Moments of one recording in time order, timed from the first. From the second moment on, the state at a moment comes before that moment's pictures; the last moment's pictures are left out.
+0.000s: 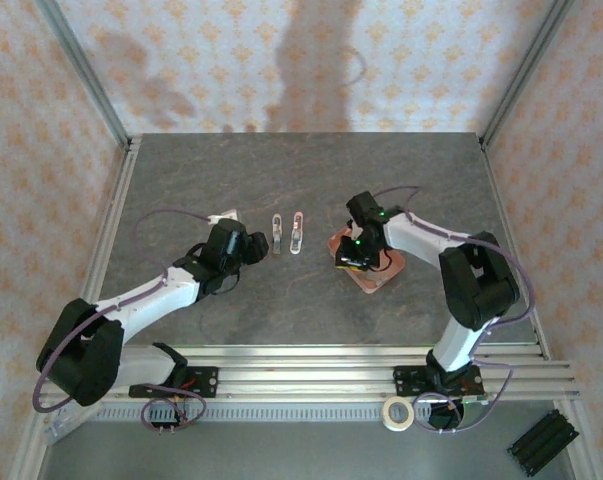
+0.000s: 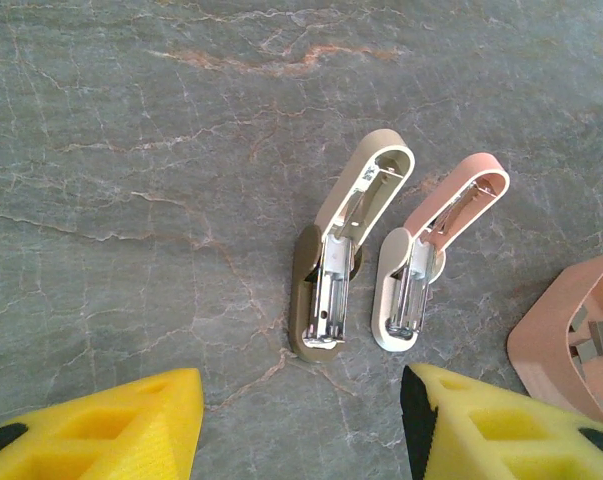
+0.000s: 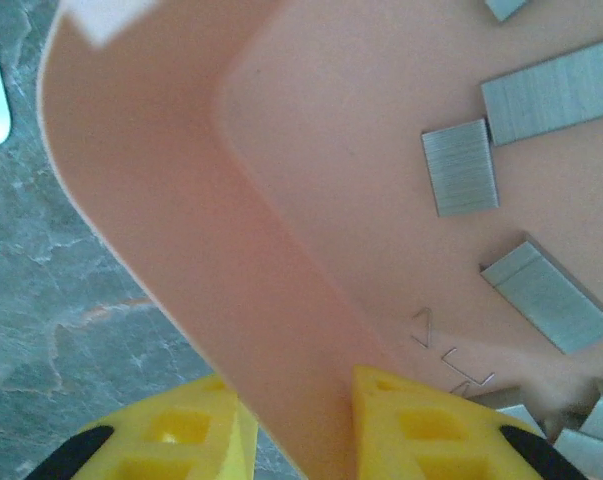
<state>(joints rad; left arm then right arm) -0.48 1.27 0.63 -0.07 -0.13 -0.74 0.48 1.72 1.08 -0.68 -0.31 0.58</state>
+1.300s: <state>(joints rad) -0.48 1.23 0.63 -0.10 -0.15 -0.72 0.48 1.79 1.23 -0.94 -0.06 0.32</state>
